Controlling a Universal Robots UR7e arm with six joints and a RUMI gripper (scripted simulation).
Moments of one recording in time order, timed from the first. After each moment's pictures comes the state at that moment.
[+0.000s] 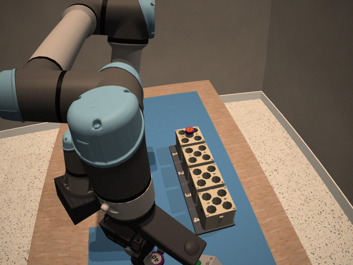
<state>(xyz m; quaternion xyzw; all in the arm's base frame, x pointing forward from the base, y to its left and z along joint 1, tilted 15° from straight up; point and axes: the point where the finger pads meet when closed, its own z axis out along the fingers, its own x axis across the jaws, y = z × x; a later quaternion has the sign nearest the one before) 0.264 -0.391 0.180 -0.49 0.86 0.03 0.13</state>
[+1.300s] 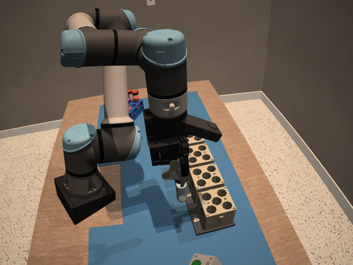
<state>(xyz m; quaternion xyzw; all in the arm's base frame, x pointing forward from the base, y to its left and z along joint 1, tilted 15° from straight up) 0.318 -0.172 0.230 -0.76 0.63 -0.02 0.13</state>
